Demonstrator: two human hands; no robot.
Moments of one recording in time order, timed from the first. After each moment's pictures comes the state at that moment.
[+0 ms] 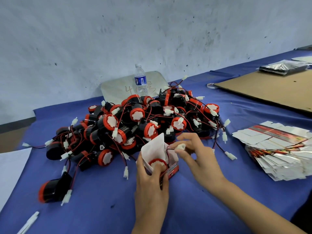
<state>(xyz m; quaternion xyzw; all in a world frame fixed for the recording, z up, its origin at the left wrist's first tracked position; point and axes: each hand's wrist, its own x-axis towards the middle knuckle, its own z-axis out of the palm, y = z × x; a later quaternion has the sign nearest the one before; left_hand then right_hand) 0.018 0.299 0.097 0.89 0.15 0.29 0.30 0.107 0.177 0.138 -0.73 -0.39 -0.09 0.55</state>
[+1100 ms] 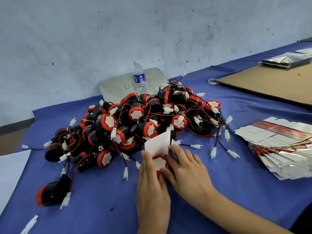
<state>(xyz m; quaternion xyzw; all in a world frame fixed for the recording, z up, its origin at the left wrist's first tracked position) 0.016 0.294 0.090 0.88 0.14 0.34 0.31 0.090 0.200 0.112 -0.91 -0.34 -0.16 0.13</state>
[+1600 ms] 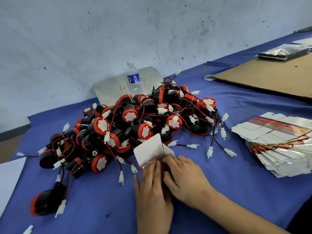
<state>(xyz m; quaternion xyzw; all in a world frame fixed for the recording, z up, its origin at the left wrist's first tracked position) 0.027 0.289 0.084 0.94 0.10 0.31 0.09 0.100 0.195 0.110 -0.89 -0.39 -0.08 0.22</state>
